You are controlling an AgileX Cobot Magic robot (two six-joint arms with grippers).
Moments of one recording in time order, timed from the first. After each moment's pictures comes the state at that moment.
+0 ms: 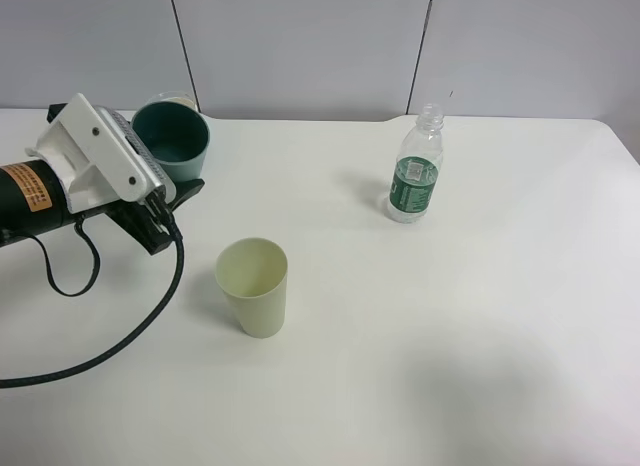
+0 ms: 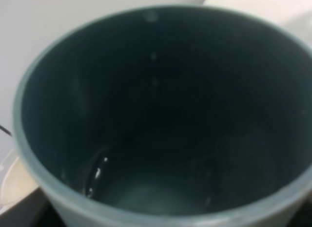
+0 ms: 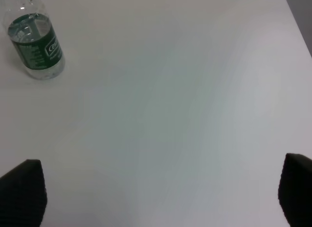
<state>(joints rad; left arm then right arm) -0.31 1.47 -0.36 0.36 -0.79 0.35 -0.03 0.00 -0.51 0.01 1.07 -0.06</state>
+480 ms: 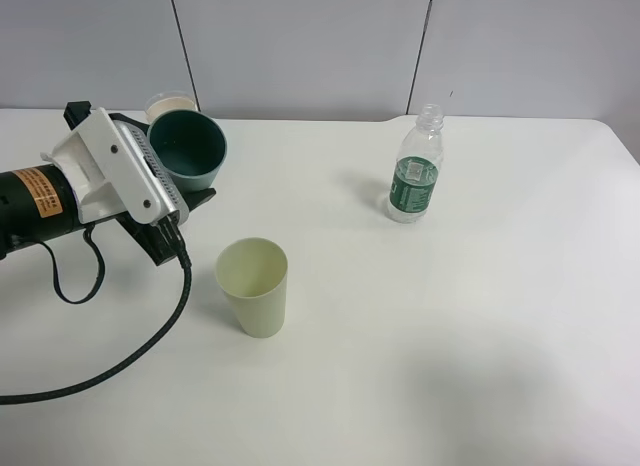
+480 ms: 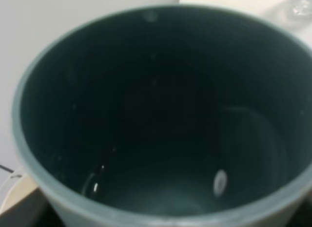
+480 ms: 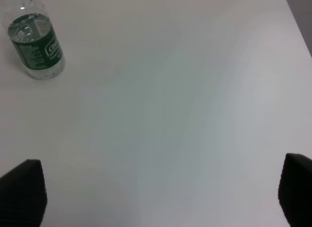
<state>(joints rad) -0.35 1.47 -0.36 0.36 -0.79 0.43 -0.03 0.00 -0.51 0.01 1.07 -0.06</state>
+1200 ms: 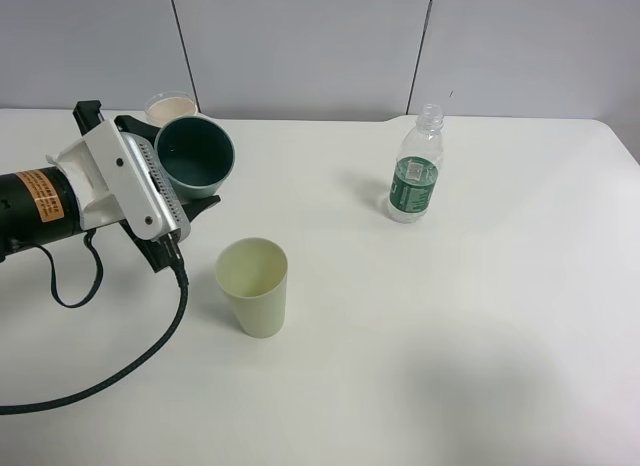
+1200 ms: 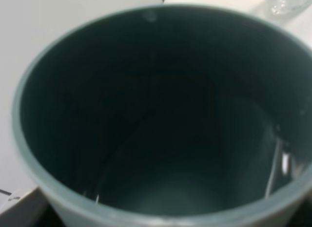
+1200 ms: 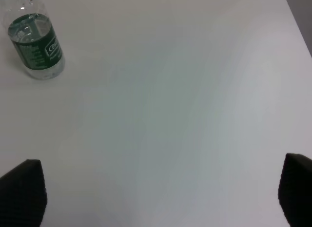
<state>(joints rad) -0.35 1.47 -0.36 0.43 -0.79 0.46 -0.03 0.00 -0.51 0.01 1.07 -0.06</state>
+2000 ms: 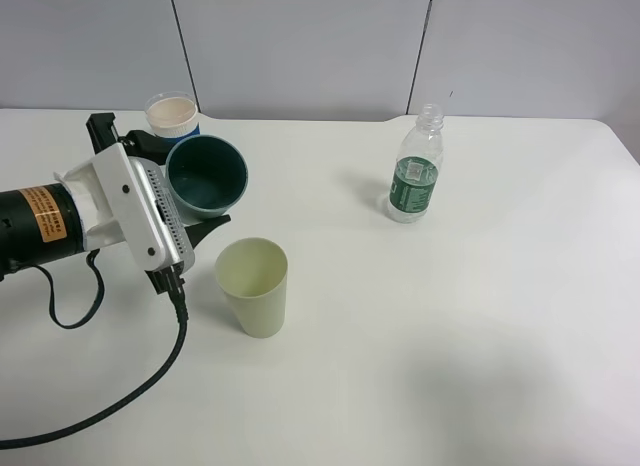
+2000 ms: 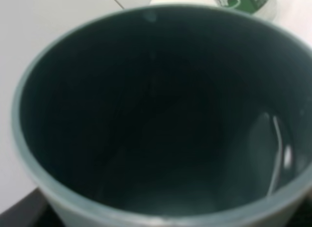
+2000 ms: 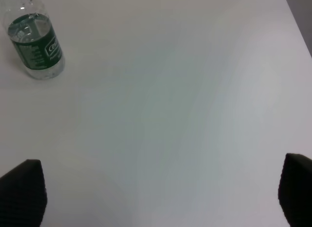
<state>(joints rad) -0.42 1.45 -0.32 0.44 -0.79 0.51 -0.03 0.00 -0.51 0.01 1.07 -0.06</state>
